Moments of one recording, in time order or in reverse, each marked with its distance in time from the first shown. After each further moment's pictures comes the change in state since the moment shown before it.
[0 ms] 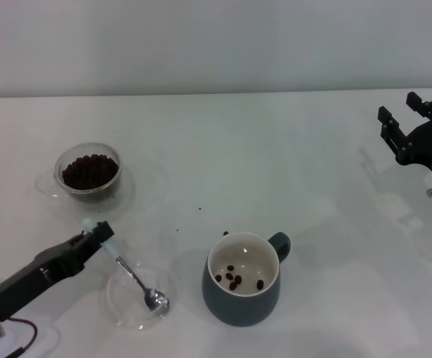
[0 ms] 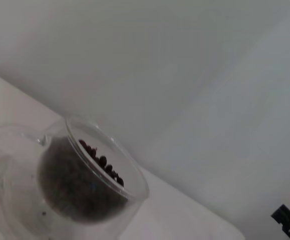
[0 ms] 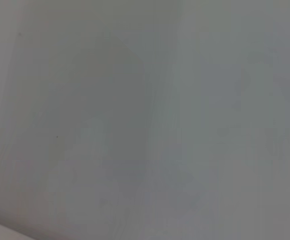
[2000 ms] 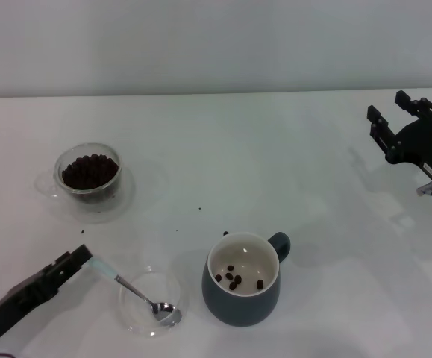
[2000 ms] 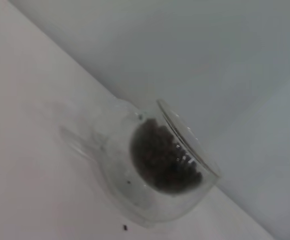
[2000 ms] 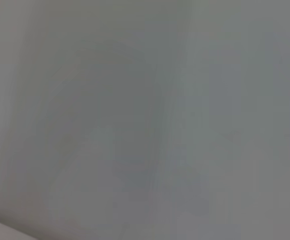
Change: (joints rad) left arm 0.061 0.001 -0.035 -0.060 -0.029 -0.049 0.002; right arm 0.004 0.004 -0.009 -0.026 -0.012 0.018 0.002
